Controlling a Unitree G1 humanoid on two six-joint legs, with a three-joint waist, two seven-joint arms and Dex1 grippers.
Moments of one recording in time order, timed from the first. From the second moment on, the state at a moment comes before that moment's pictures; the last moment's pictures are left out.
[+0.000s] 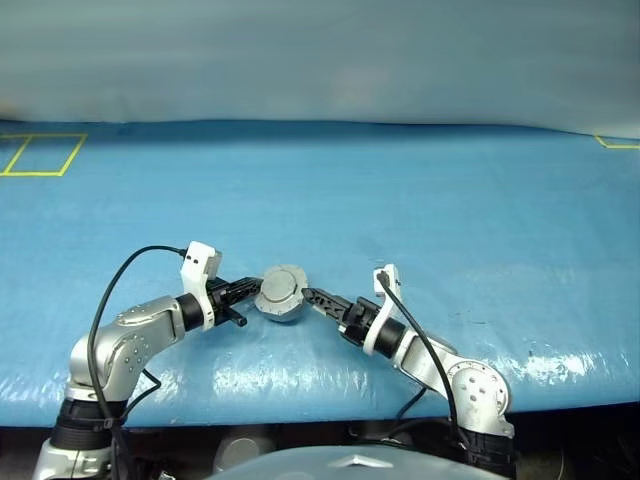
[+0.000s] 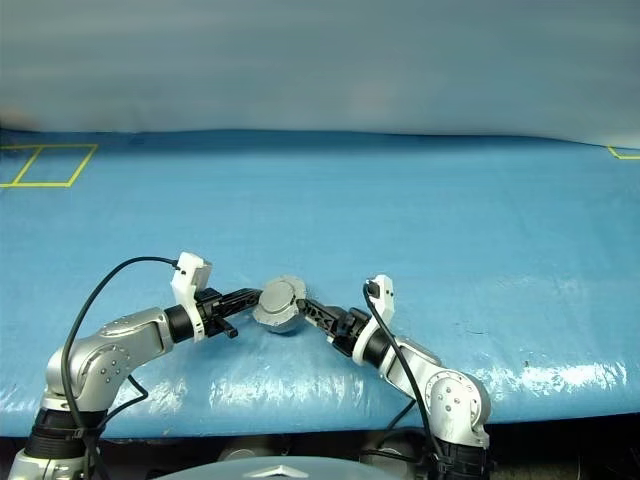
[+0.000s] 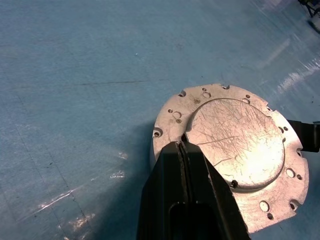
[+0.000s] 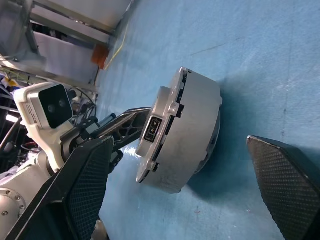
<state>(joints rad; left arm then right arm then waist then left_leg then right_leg) -0.05 0.51 0.06 -0.28 -0.67 0.88 -0.54 0.04 0.07 -0.12 -0.37 0.93 1.13 0.21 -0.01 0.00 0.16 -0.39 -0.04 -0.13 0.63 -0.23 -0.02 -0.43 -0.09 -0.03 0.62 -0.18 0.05</state>
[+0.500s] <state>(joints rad) -0.04 0.50 0.07 -0.28 -0.65 0.88 -0.54 0.02 0.07 -0.04 -0.34 0.99 1.13 0.15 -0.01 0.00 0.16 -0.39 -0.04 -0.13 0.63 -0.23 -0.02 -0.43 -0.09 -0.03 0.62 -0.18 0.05</state>
